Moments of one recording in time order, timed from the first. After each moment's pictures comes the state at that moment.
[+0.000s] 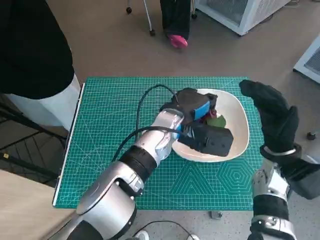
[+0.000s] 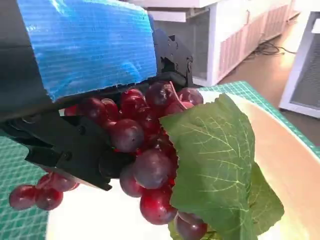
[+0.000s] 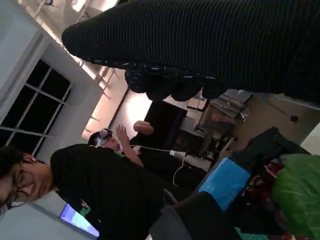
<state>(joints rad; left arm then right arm) -1.24 -0.08 -0.56 1.23 0.73 0.02 -0.06 -0.68 -0.21 -0.31 0.84 0.38 -0.93 0.71</state>
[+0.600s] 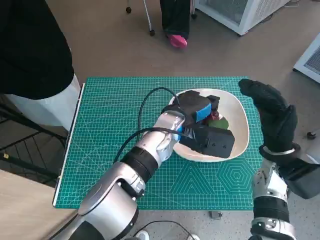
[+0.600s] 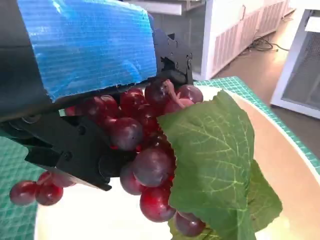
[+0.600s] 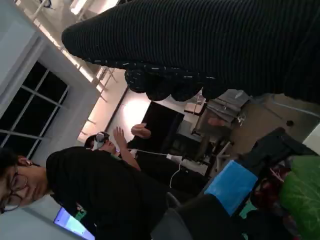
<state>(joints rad) -1.24 -0.09 -0.53 1.24 0.67 -0.01 -0.08 -0.68 -0.21 -0.27 0.82 0.35 -0.91 0.65</state>
